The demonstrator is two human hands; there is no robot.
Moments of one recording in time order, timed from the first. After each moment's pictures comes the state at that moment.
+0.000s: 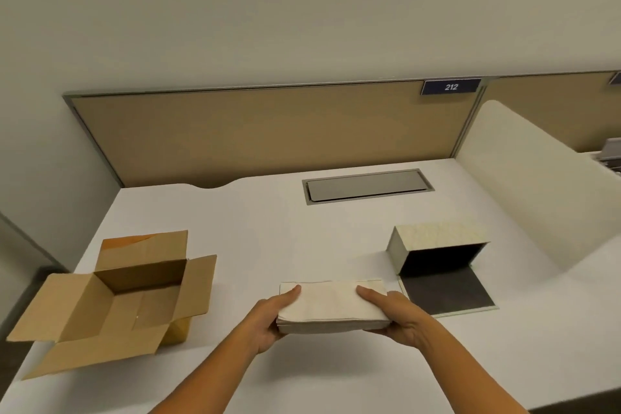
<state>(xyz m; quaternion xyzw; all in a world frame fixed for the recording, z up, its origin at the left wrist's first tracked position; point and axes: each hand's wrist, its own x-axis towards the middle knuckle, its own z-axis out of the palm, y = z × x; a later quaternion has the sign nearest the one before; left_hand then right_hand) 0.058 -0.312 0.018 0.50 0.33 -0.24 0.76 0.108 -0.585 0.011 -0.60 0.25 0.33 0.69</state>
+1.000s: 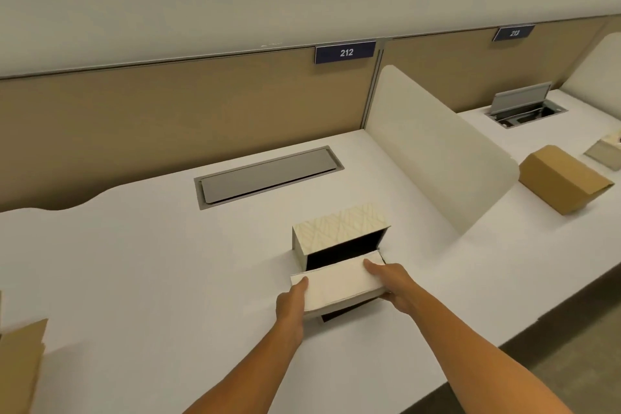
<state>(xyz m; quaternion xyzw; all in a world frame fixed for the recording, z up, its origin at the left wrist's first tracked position) 0.178 -0.578 -0.050 0.56 0.39 -0.24 0.69 0.204 -0.804 -0.034 -0.65 0.37 0.20 0.63</state>
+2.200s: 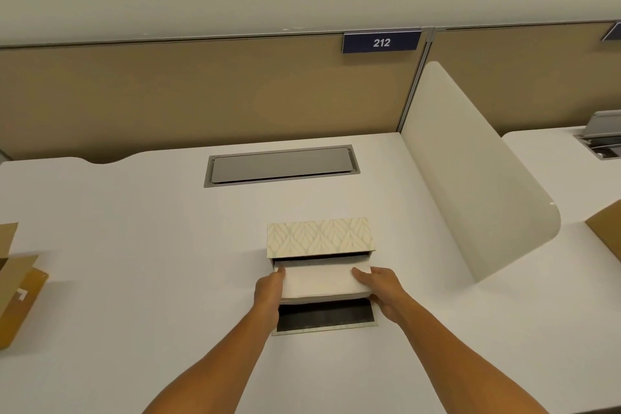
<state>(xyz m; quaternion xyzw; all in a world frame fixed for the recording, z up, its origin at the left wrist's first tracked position) 0.225 -0.651 -0.070 0.56 0.48 -0.13 0.66 0.279 -0.889 -0.084 -0.66 0.23 0.30 0.64</state>
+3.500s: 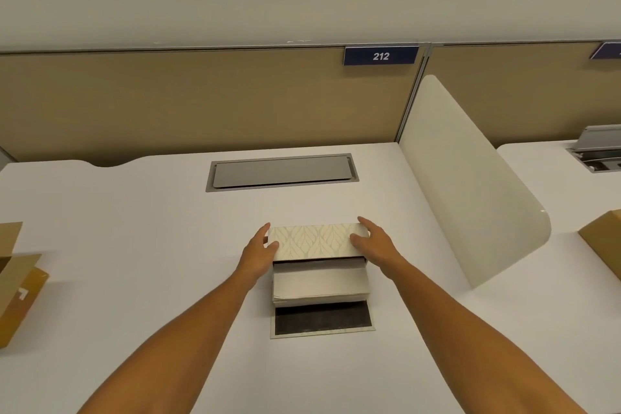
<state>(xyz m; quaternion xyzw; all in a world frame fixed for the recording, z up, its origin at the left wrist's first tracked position) 0.271 -0.605 -0.035 0.81 0.24 -0.08 0.53 0.335 -0.866 -0.014 -0.85 0.04 0.19 0.49</state>
